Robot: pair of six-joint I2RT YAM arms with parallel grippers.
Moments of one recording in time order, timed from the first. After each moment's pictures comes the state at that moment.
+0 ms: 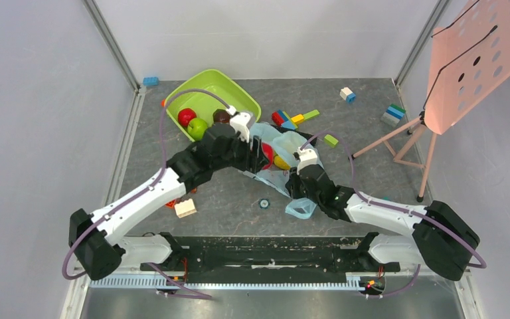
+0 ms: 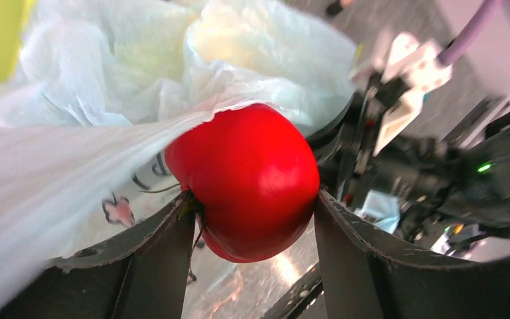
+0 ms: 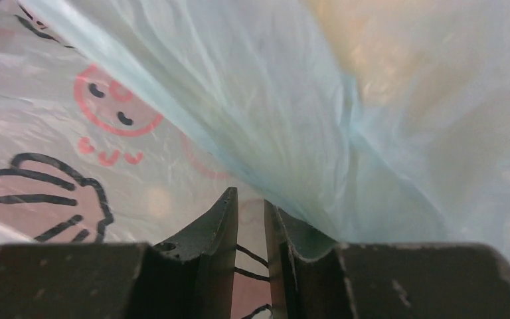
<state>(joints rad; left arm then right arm) -0.80 1.22 1.03 -0.37 0.03 -0.37 0.83 1.22 0.50 0.11 0.23 0.45</state>
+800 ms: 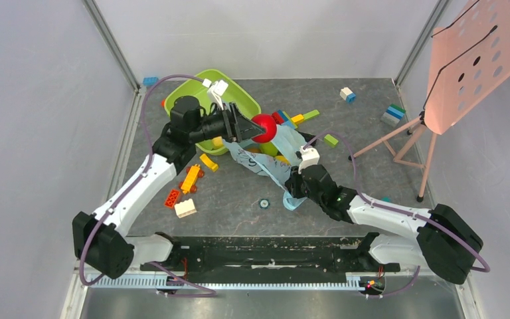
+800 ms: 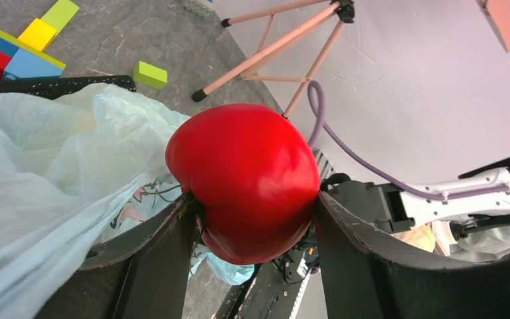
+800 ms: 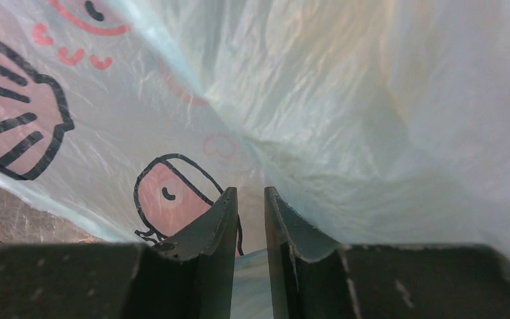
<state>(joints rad) -0.45 1.27 1.11 -0.02 0.65 -0.66 0.83 1.19 0.48 0.14 0.23 0.46</state>
